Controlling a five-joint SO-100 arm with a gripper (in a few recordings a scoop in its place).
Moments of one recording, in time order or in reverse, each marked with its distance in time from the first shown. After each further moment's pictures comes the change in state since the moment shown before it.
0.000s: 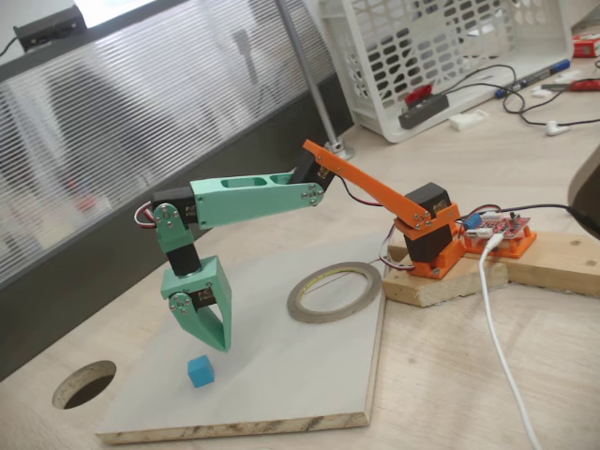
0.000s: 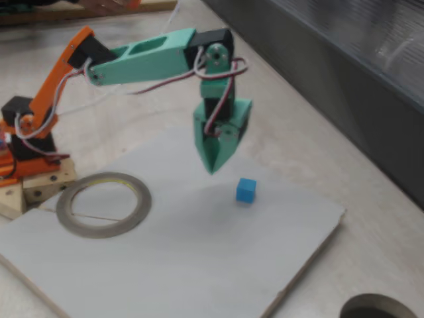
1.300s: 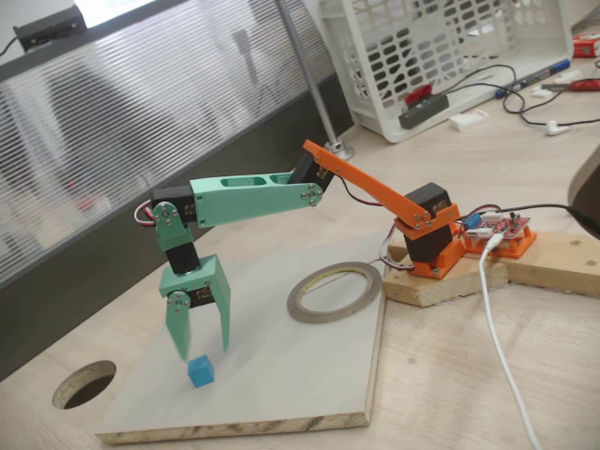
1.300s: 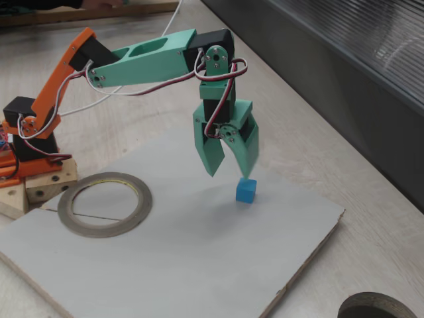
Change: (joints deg) arm 0.5 0.0 -0.6 0.0 0.4
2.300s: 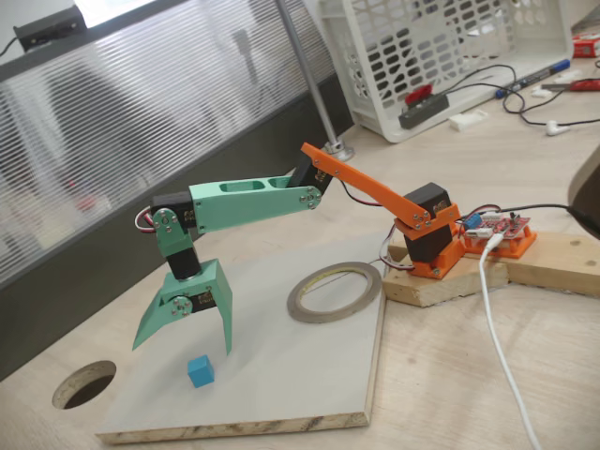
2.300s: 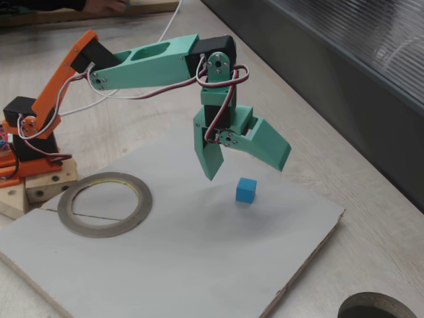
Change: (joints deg) arm 0.2 -1.5 0.0 0.0 0.1
